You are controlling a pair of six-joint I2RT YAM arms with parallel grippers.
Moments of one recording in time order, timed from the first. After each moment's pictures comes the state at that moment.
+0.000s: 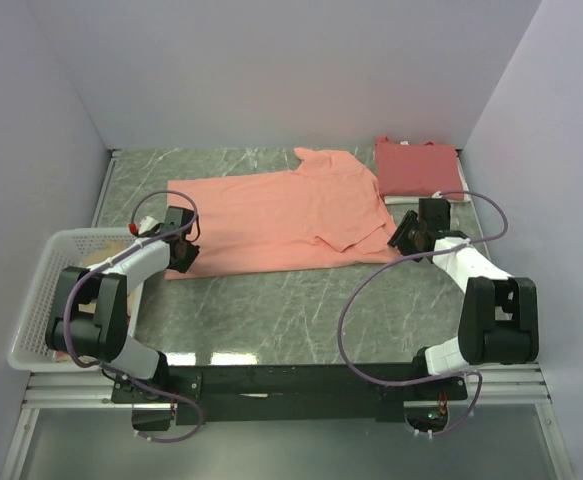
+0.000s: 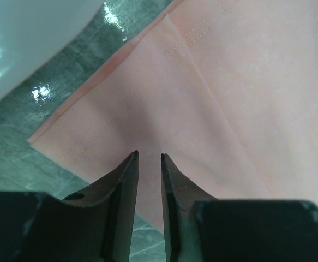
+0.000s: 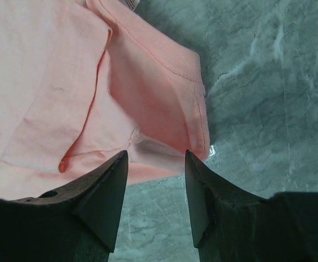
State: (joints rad) left arm -0.18 1.49 0.80 -0.41 -0.35 -1.17; right arm -0.02 1.43 0.80 -0.26 -0.03 0.56
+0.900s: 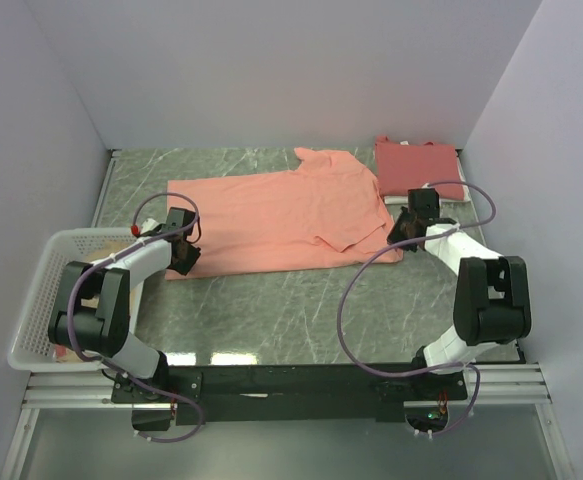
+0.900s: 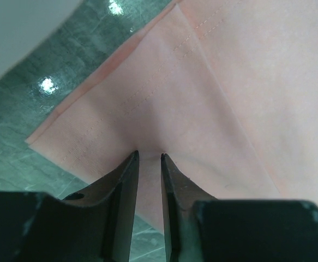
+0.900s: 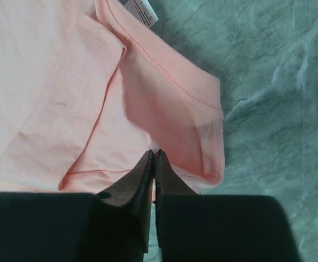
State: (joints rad) left arm -0.18 1.53 0.80 -0.41 -0.34 -1.17; right arm 0.03 1.57 0.90 -0.28 0.01 0.52
